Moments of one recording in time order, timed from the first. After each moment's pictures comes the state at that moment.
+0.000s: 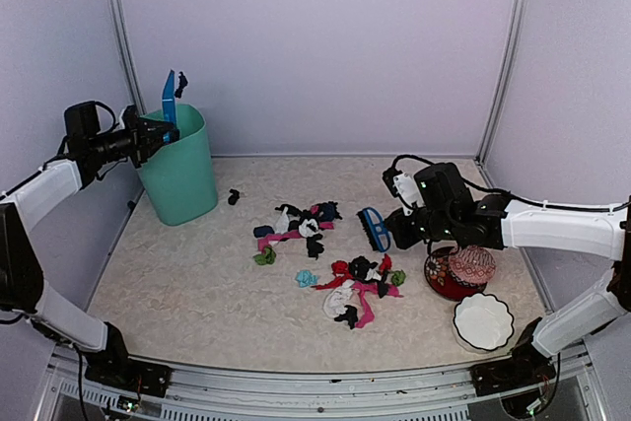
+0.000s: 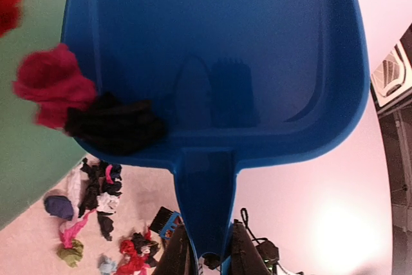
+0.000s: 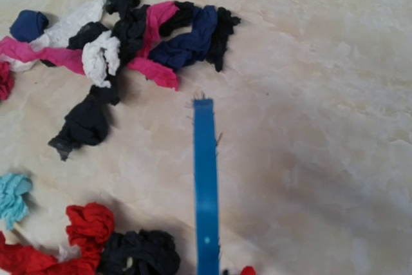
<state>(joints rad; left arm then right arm) 0.15 1.39 1.12 0.03 0.96 -1.07 0.76 1.37 0.88 -0.17 0.13 0.15</state>
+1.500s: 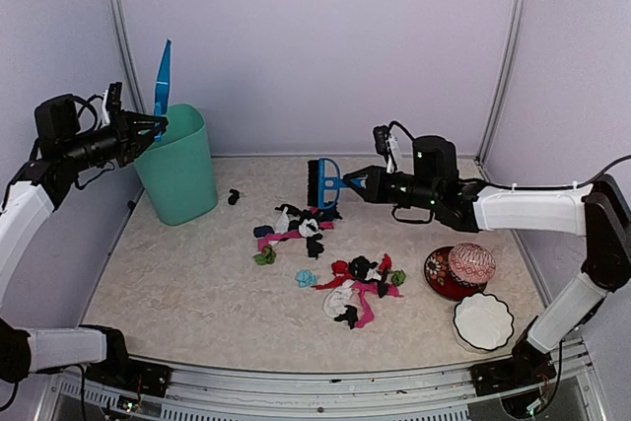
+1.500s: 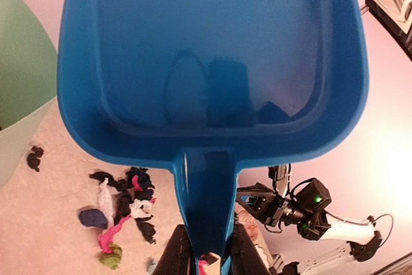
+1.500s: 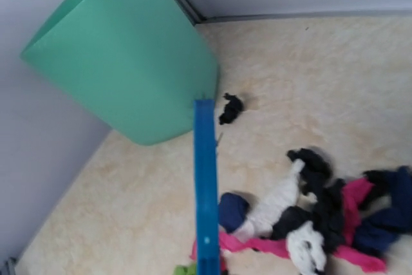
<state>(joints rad) 0.02 1.05 1.09 -0.19 0.79 -0.74 0.69 1.56 1.00 0.33 -0.27 0.53</state>
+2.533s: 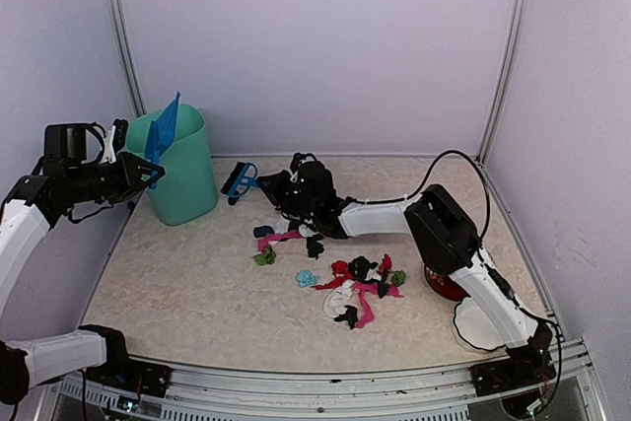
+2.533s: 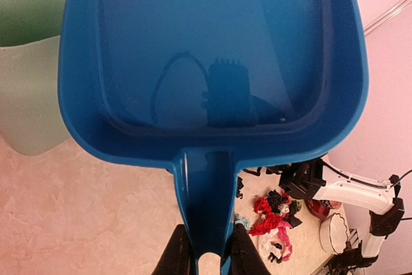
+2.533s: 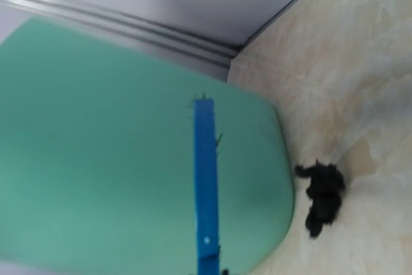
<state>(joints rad) -0.03 0.93 1.01 -0.58 0.51 -0.40 0.84 2.64 2.03 0.56 -0.09 1.20</state>
